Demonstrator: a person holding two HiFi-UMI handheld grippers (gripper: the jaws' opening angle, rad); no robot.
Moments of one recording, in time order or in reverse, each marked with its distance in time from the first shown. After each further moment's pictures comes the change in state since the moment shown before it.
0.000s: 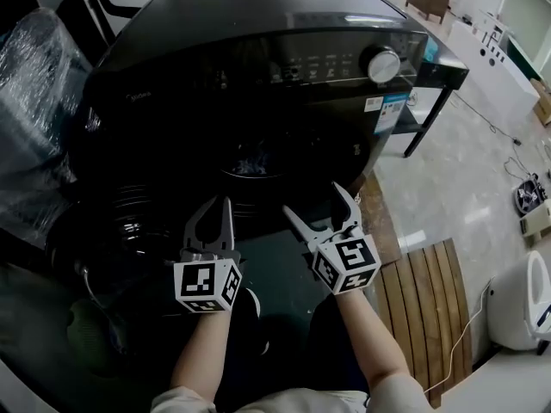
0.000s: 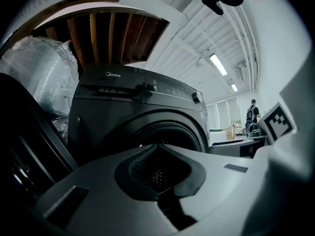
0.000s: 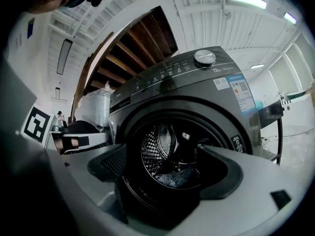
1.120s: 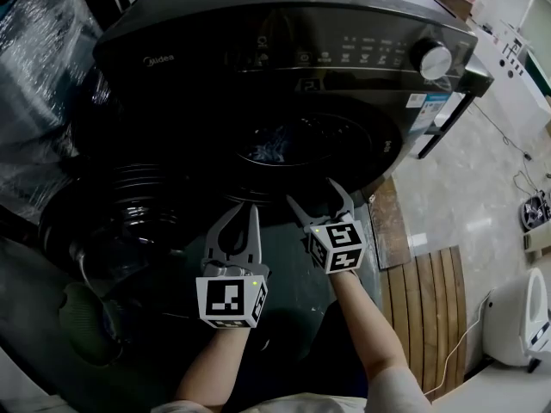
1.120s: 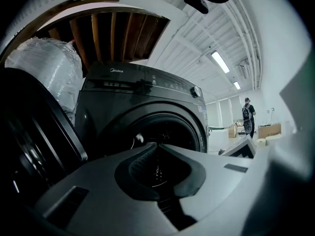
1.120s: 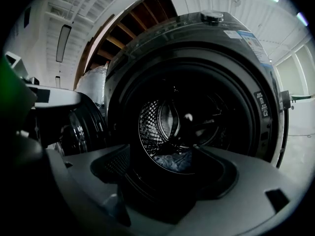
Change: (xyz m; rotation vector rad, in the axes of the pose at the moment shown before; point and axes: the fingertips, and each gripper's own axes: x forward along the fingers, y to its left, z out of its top) left arm -0.020 -0.011 -0.031 -0.005 0.027 0.032; right arm 0.065 0.000 -0.099 -0.037 0.153 0.010
